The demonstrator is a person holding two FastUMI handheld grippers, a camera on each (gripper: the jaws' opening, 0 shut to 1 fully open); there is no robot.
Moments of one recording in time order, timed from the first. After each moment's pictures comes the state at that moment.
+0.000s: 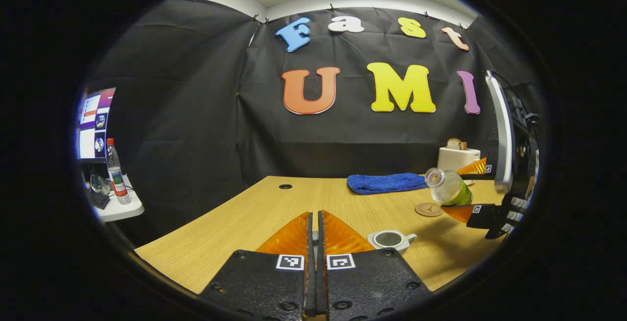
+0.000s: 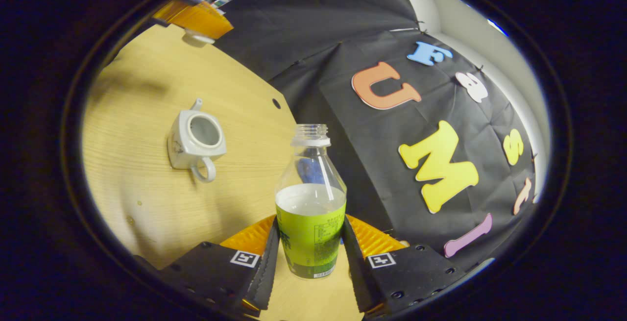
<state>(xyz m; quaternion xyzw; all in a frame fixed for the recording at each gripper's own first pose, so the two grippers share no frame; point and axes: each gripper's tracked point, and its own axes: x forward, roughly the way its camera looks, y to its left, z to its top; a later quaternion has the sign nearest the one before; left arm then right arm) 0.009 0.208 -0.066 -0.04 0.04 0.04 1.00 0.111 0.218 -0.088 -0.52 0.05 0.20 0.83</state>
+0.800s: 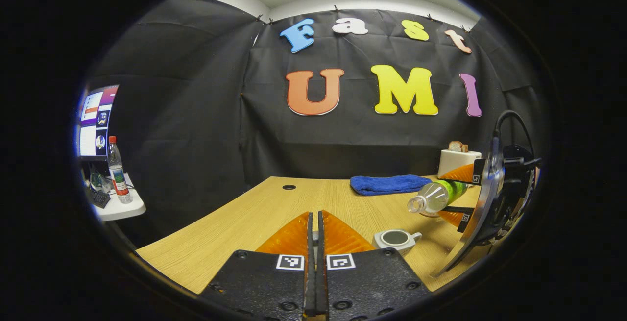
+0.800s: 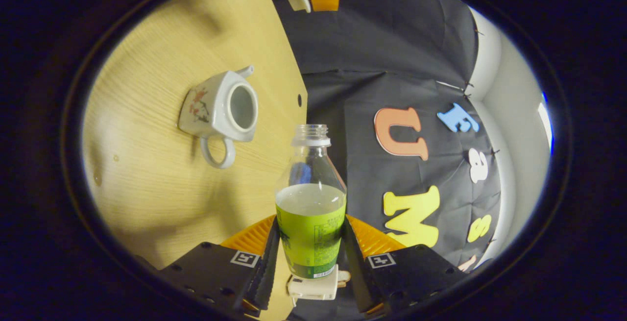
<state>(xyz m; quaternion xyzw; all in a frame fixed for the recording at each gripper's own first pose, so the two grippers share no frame) 0.005 0.219 -0.068 -0.04 0.04 0.05 1.00 0.122 0.245 -0.083 -0.70 -0.05 0.17 0.69</state>
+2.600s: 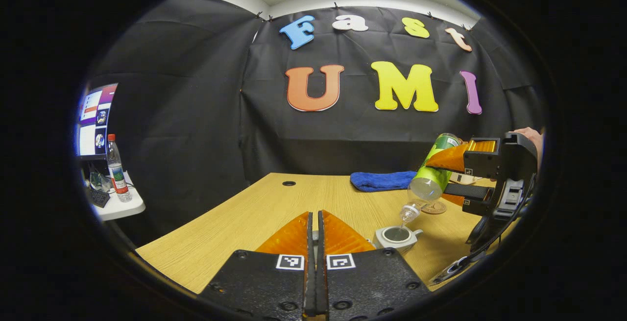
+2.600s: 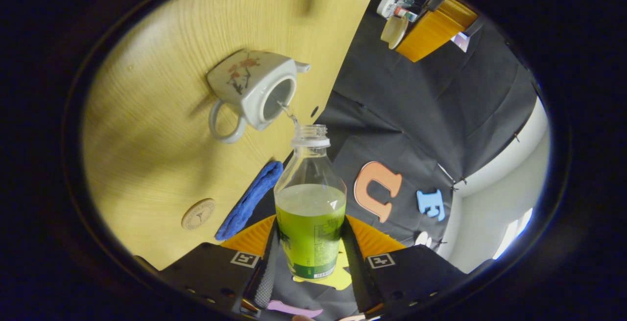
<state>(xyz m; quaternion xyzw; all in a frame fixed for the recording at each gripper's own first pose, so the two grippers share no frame) 0.006 0.221 -0.074 -0.04 0.06 0.04 1.00 0.116 0.278 -0.048 -0.84 -0.18 0.14 0.49</state>
